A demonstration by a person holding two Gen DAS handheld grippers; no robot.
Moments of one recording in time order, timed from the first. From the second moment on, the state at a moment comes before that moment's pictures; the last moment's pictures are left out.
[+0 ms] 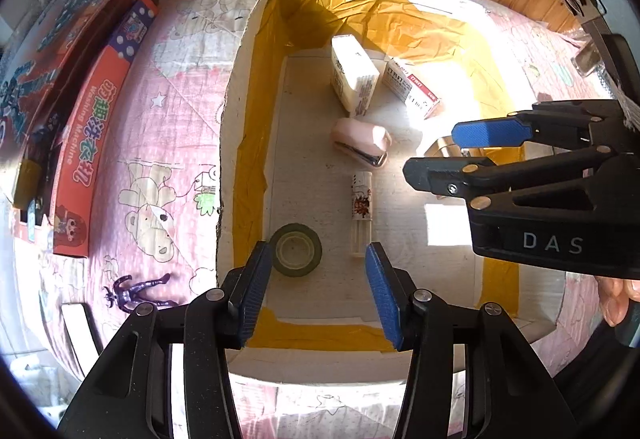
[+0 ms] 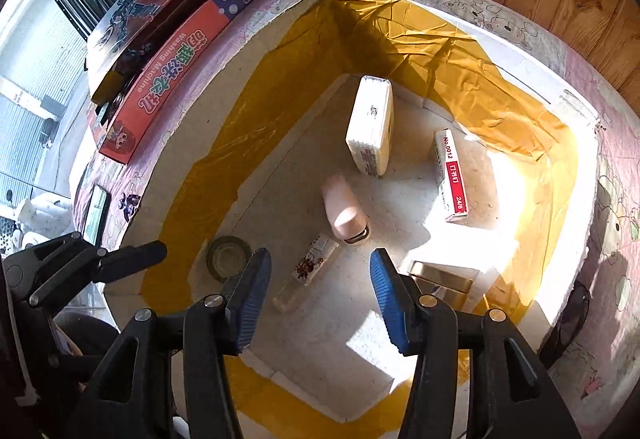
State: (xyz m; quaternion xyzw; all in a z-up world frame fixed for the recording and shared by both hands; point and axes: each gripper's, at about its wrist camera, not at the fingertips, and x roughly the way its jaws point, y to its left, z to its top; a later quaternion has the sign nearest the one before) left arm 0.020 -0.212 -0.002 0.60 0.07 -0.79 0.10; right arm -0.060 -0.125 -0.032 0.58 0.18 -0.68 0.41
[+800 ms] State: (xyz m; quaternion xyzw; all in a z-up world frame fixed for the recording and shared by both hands) left arm 0.078 -0.141 0.058 0.57 0.02 -0.82 0.07; right arm 0.028 -0.042 0.022 0.47 0.30 -0.71 0.42
